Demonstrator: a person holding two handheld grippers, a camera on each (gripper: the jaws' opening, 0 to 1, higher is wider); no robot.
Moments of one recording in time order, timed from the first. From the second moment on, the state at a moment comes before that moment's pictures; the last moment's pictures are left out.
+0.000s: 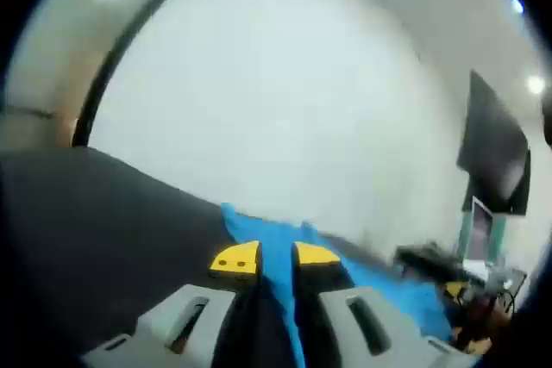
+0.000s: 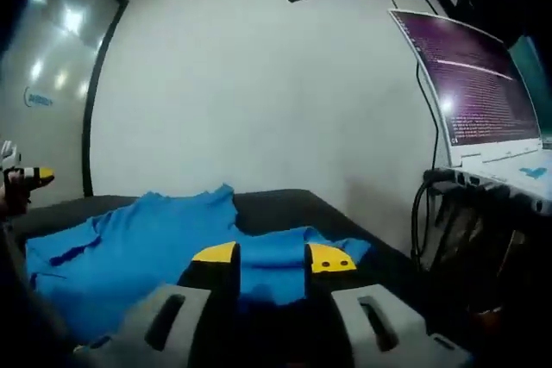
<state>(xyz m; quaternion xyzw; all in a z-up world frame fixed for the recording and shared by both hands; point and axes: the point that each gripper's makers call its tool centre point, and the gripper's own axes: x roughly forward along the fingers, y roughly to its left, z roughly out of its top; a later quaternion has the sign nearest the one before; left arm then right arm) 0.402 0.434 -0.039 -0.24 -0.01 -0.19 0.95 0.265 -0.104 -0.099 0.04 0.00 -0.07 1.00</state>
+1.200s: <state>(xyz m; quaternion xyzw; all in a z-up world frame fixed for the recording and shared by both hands) 0.415 0.392 -0.059 -0.32 -0.05 -0.29 0.90 0.298 -0.196 -0.087 0.11 0.00 -0.26 0.96</state>
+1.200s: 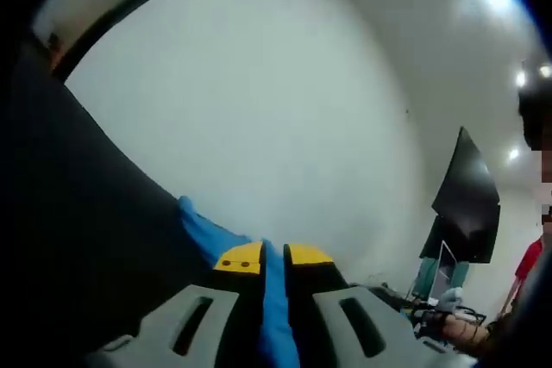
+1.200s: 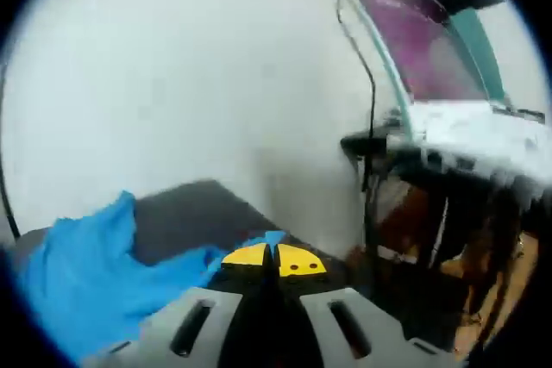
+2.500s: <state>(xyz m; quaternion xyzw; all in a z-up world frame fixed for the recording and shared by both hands) 0.421 0.388 -0.074 -0.21 -0.06 -0.27 0.94 0.298 -0.011 -0.138 -0.22 0.08 0.15 0.96</state>
